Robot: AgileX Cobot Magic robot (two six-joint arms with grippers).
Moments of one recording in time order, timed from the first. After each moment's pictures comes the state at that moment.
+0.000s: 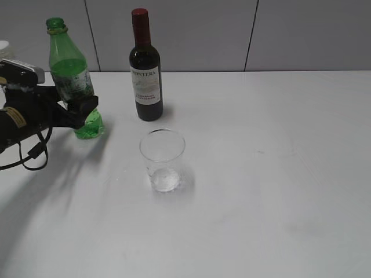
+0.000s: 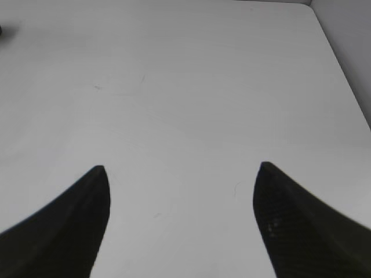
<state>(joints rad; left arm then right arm) -0.06 2.08 -0.78 0.40 -1.02 -0.08 0.09 0.00 -0.41 0.03 0.94 -0.02</state>
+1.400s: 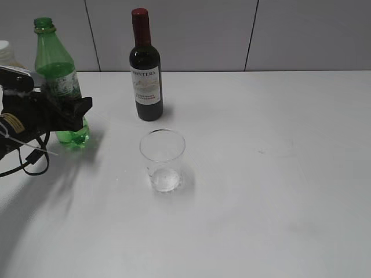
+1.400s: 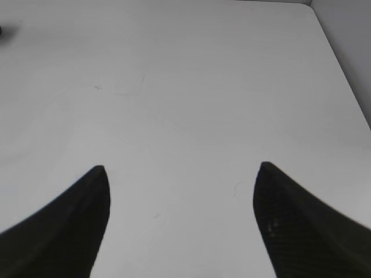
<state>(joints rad) -0.07 2.08 -0.73 0.34 -1.07 -0.08 0.09 0.00 -0.41 0.03 0.94 -0.02</state>
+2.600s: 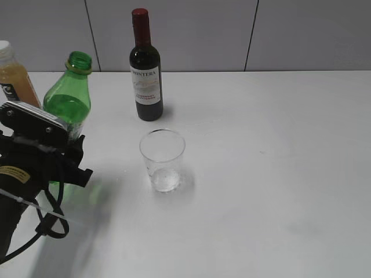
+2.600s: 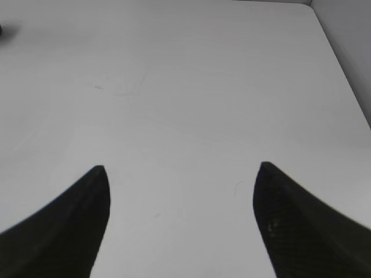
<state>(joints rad) -0.66 1.84 -0.35 -0.70 -1.15 0.66 0.09 0.00 -0.41 0.03 0.94 -0.02</state>
